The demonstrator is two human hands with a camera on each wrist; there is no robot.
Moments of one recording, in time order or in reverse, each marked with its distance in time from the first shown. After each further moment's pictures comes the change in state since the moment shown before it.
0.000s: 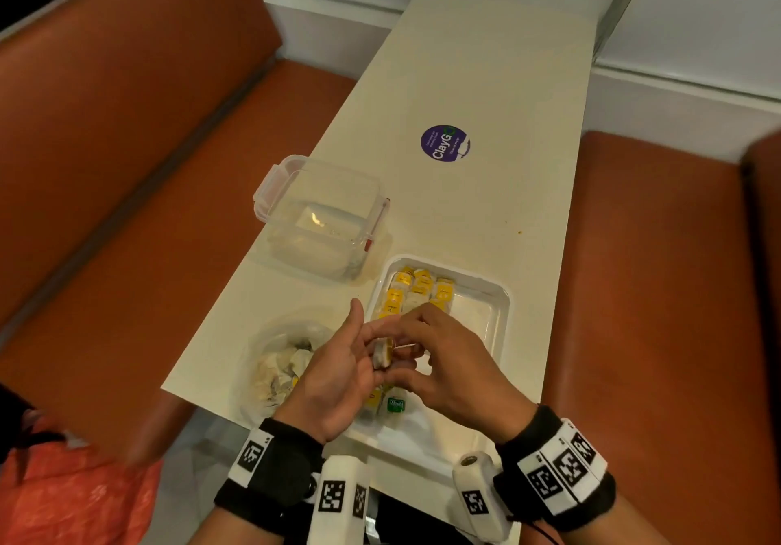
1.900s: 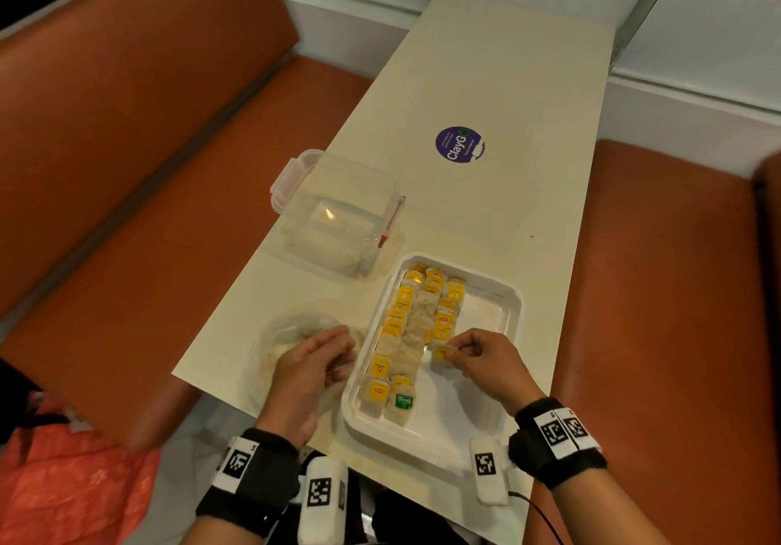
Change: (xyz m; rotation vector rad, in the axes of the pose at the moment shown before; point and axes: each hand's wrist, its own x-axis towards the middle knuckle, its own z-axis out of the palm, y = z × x) left_hand -0.005 -0.018 -0.067 0.034 0.494 0.200; right_hand 0.001 0.110 0.032 0.354 0.108 0.631
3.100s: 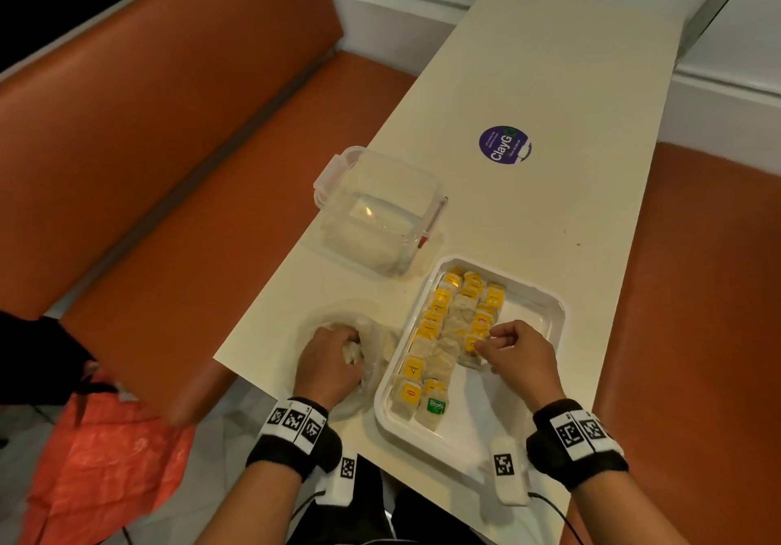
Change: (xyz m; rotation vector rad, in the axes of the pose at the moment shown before) left_hand 0.063 -0.019 -0.043 1.281 0.044 0.298; right_hand 0.027 -0.001 0.016 0.048 0.208 0.028
